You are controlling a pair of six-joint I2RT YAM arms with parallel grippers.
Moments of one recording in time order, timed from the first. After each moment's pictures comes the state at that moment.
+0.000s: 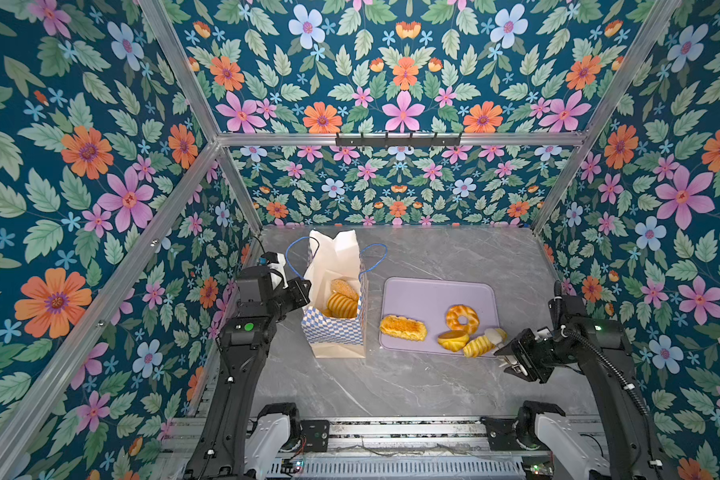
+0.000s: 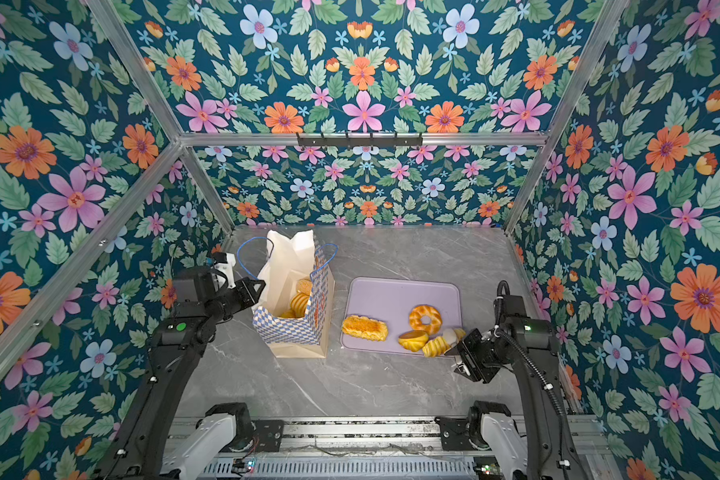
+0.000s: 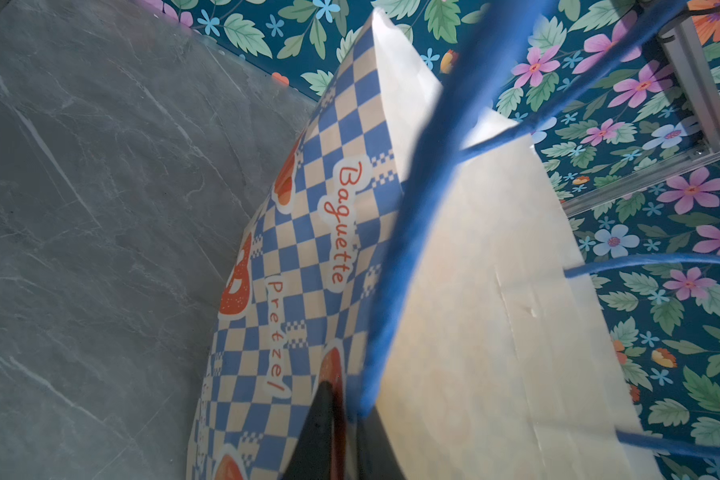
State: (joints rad) left arm -0.01 0.92 0.90 -0.53 0.37 -0.45; right arm -0.12 0.89 0.94 -1.49 -0.59 0.84
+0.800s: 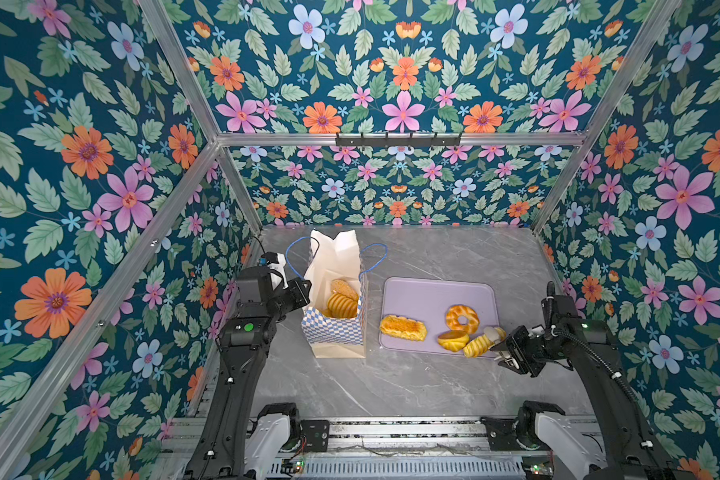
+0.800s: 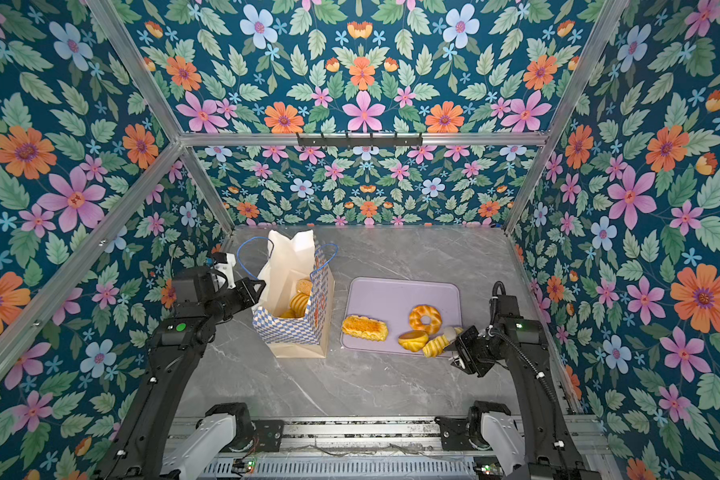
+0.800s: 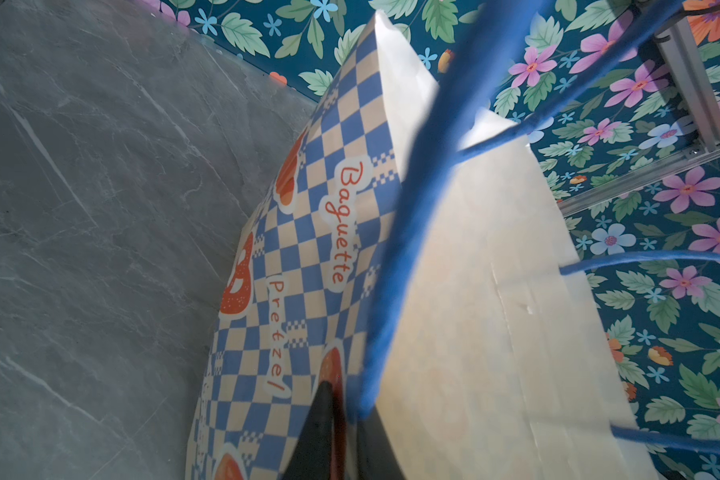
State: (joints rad) left arm -0.01 0.92 0.90 -0.53 0.38 -0.45; right arm -0.12 0.92 0.83 -1.30 -0.59 0.89
